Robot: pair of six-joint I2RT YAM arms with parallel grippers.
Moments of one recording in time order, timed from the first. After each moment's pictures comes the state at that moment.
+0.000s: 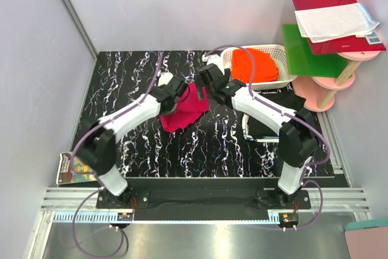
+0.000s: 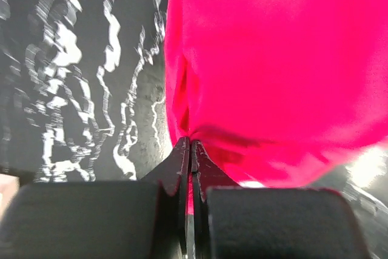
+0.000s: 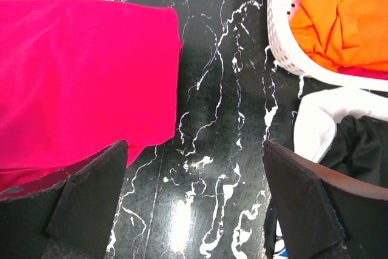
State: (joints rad) left arm -0.61 1.69 1.25 -0.73 -0.57 -0.62; right arm 0.71 1.81 1.51 -0.44 0.46 0.30
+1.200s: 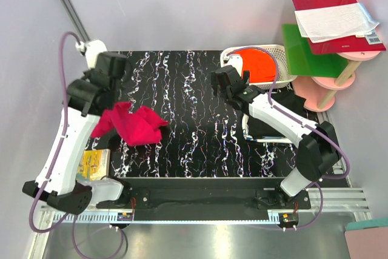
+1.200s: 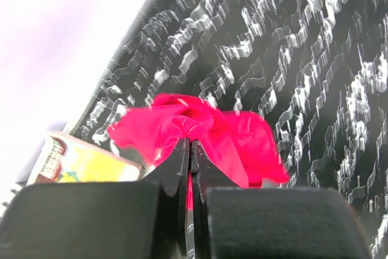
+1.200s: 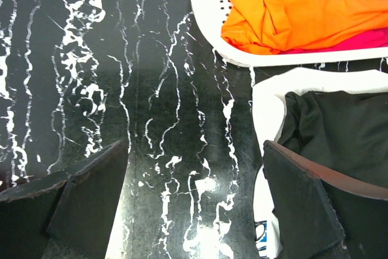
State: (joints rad) left arm -0.41 1.23 1.67 -1.21 -0.74 -0.54; right arm 0.64 1.61 1.32 -0.36 0.53 0.38
